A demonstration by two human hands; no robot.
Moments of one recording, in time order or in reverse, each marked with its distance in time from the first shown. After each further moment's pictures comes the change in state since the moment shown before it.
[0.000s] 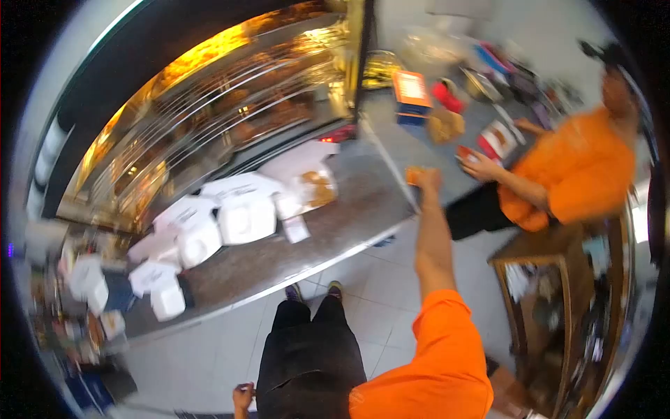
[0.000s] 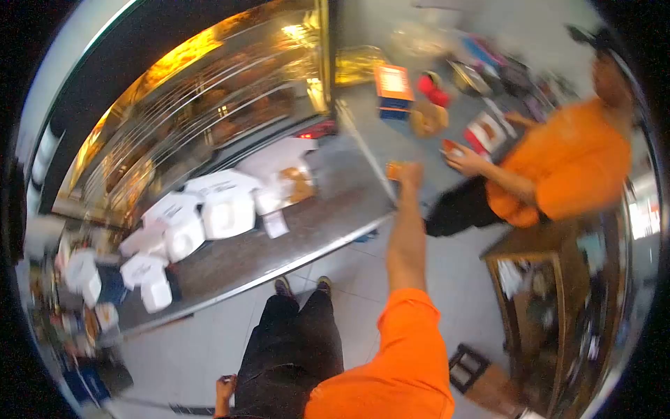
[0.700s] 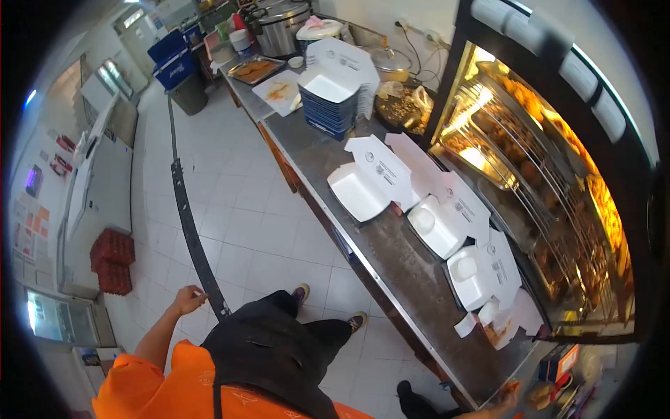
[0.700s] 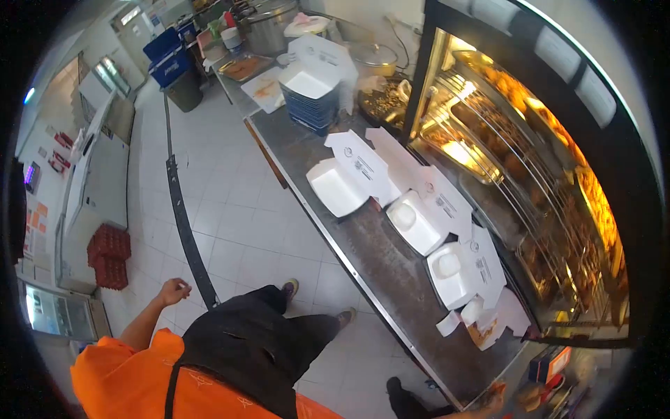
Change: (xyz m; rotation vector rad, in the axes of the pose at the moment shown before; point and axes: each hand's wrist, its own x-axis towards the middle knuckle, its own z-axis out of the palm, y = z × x) left_hand -0.165 -0.152 -0.057 -0.321 0.461 -0.480; right_hand -0.064 -0.002 -0.004 -0.260 -0.009 -0.550
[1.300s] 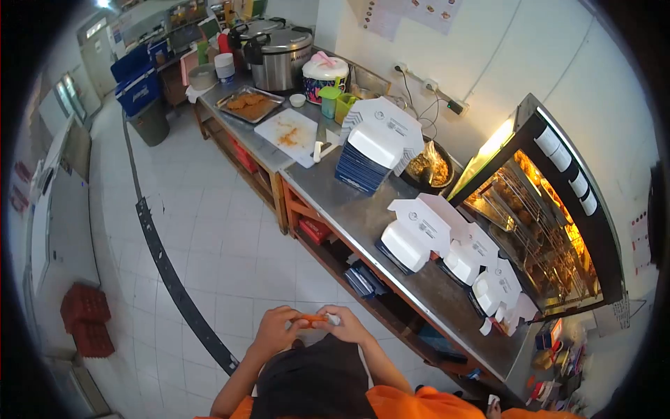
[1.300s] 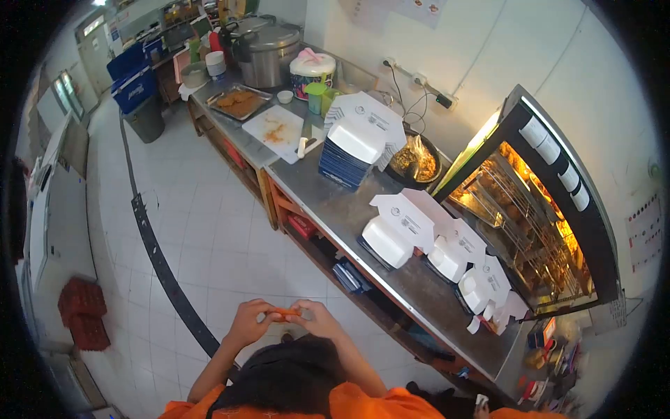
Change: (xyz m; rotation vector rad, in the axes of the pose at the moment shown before) left_hand 0.082 0.142 -0.127 -0.305 -0.091 0.916; right_hand -0.527 -0.762 -0.214 0.985 -1.356 -1.169
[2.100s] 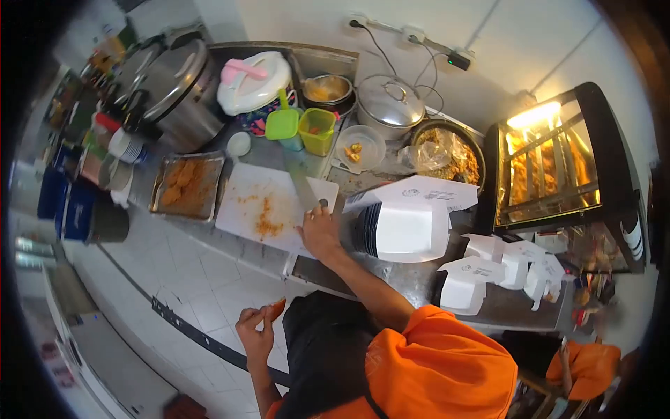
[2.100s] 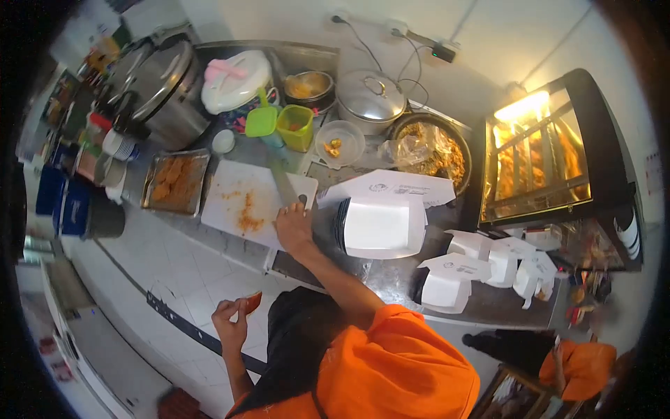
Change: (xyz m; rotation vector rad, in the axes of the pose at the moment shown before) left_hand 0.457 -0.118 -0.227 0.273 0.229 -0.077; right_hand 0.593 0.026 -0.213 -0.934 0.562 0.372
